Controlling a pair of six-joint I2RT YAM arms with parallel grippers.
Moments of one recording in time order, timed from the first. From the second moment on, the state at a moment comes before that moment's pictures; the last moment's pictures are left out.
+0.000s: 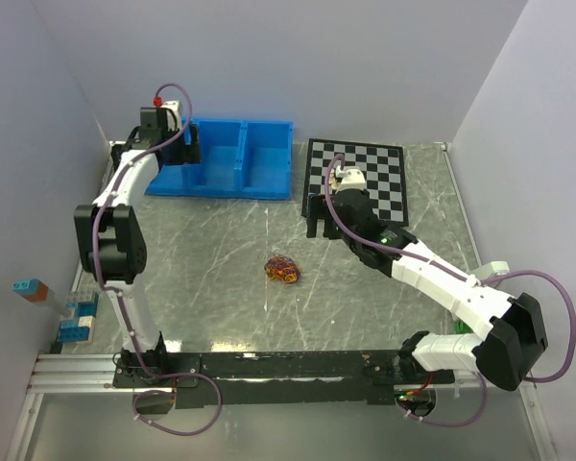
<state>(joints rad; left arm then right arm) -0.02 1.96 1.74 -0.44 0.07 -0.09 0.70 1.23 0.99 -0.31 0.36 0.41</state>
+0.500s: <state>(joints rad) -0.06 2.16 1.76 -0.29 -0.08 -0.06 0.70 1.25 0.98 -0.27 0.36 0.41</state>
